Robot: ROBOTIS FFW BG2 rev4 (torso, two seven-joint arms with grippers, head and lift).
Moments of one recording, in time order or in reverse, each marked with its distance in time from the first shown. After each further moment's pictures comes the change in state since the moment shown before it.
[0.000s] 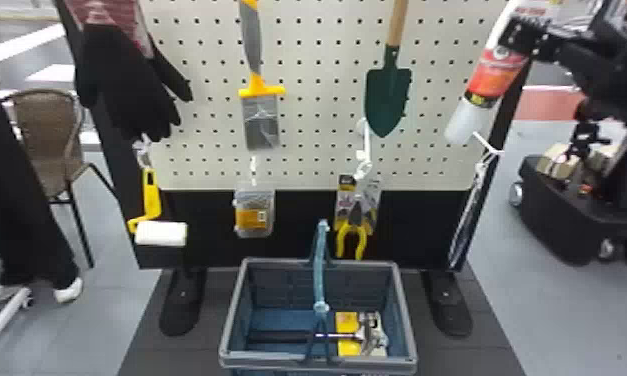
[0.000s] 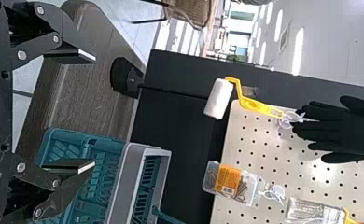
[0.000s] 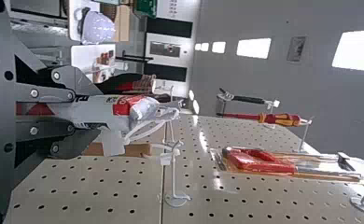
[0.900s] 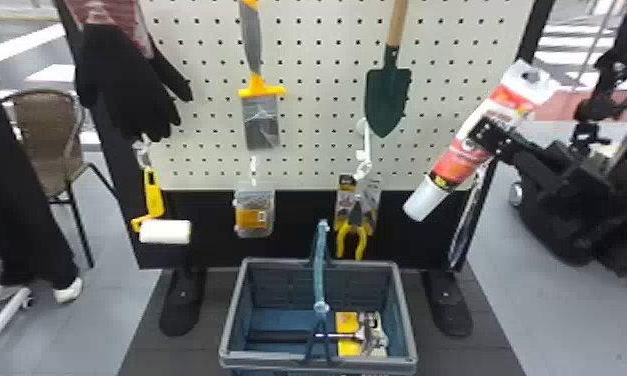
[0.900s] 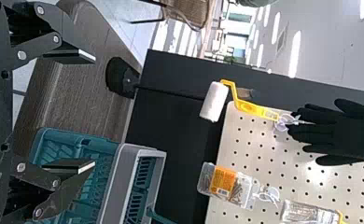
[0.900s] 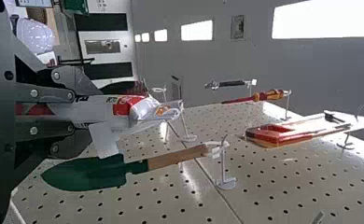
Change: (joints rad) left arm -0.010 -0.001 0.000 0.000 0.005 -0.008 0.000; right arm 0.300 0.188 -0.050 -0.014 -0.075 -0.118 -0.040
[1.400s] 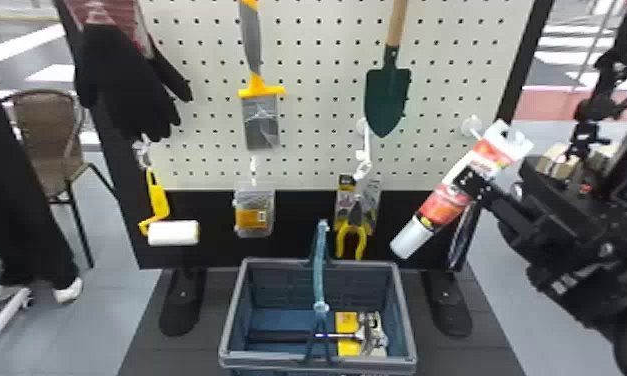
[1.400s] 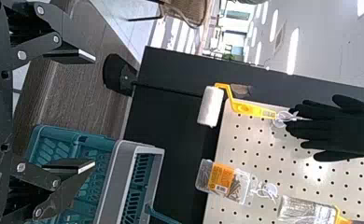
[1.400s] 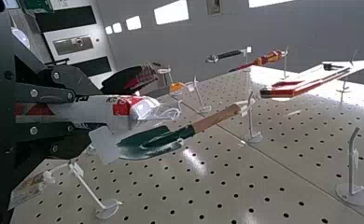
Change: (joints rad) left arm -0.006 0.003 -0.003 0.000 -0.004 0.000 0.000; right arm 0.088 0.068 0.006 0.119 -0.030 -0.049 -0.004
